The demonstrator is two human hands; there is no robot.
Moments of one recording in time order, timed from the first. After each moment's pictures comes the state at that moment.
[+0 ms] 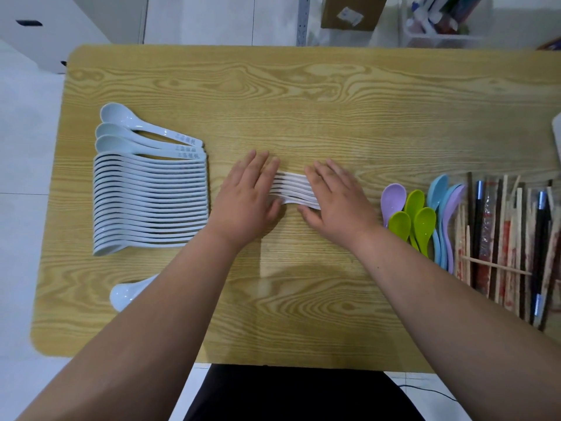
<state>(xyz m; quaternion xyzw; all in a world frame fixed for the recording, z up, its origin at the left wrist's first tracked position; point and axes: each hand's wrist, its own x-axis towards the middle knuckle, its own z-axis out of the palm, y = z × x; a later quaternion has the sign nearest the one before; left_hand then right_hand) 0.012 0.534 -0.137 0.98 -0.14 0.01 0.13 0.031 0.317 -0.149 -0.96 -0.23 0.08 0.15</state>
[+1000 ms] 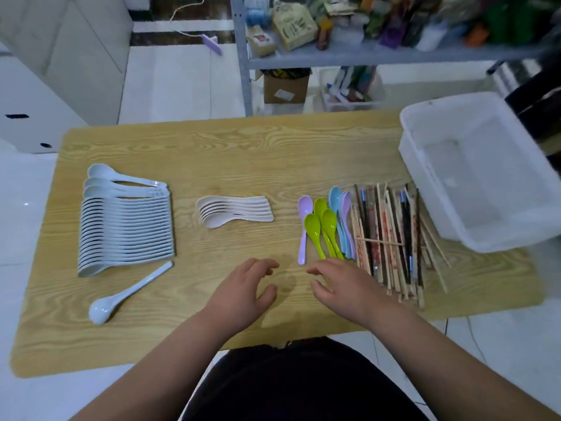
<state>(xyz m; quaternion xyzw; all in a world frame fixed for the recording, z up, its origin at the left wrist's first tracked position) -0.140 0.443 -0.048 0.91 -0.14 -0.14 0.35 -0.133 0.194 -0.017 -0.94 -0.12 0.22 0.24</state>
